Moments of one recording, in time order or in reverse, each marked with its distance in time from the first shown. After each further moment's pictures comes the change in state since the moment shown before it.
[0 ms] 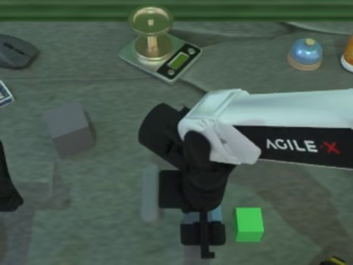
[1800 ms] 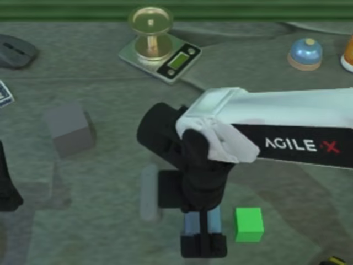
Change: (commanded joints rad) left arm 0.000 0.000 0.000 0.000 0.000 0.000; right arm 0.003 -0.007 0.020 -0.028 0.001 -0.003
